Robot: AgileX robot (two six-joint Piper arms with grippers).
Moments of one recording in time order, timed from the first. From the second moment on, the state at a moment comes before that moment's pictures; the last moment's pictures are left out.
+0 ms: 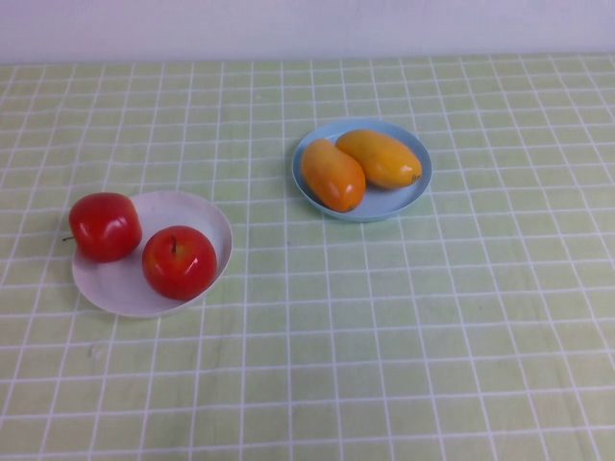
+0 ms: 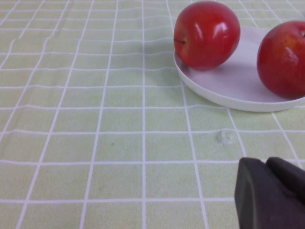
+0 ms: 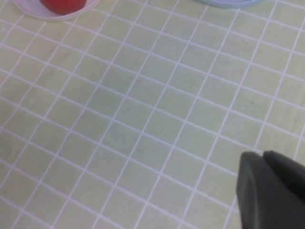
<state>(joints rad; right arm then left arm) 0.50 0.81 -0.92 0.11 0.95 0.02 -0.02 -0.01 0.02 -0.09 0.38 0.07</state>
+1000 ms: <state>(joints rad) 0.04 -0.01 0.03 0.33 0.08 -0.08 -0.02 -0.01 0.02 -0.09 0.38 0.07</state>
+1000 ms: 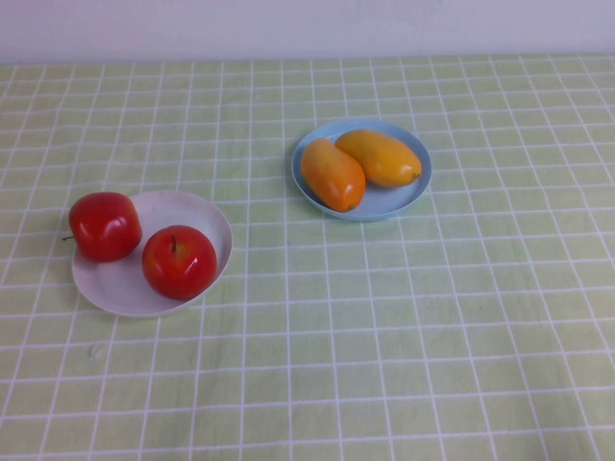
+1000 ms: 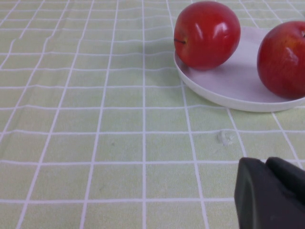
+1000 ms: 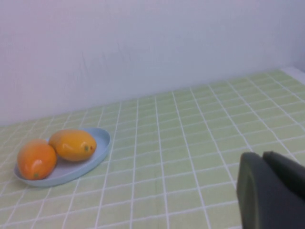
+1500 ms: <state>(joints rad) 0.04 -0.01 0.03 0.24 0.24 -0.22 -0.02 -0.01 0.02 -0.09 0.38 0.07</state>
